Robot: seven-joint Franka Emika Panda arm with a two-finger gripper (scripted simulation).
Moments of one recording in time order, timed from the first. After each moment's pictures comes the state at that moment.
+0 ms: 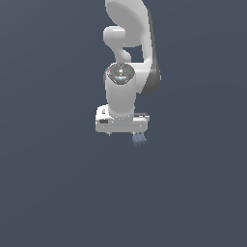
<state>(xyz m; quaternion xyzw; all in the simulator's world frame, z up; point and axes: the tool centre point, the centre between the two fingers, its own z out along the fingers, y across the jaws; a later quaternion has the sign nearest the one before) 0.002 -0.008 0.156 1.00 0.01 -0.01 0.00</state>
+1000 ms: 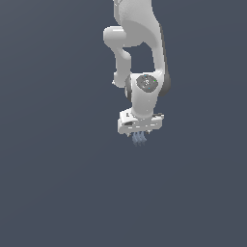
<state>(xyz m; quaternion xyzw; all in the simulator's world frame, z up) -0.042 0.073 0.095 1.00 0.08 0.00 0.00</state>
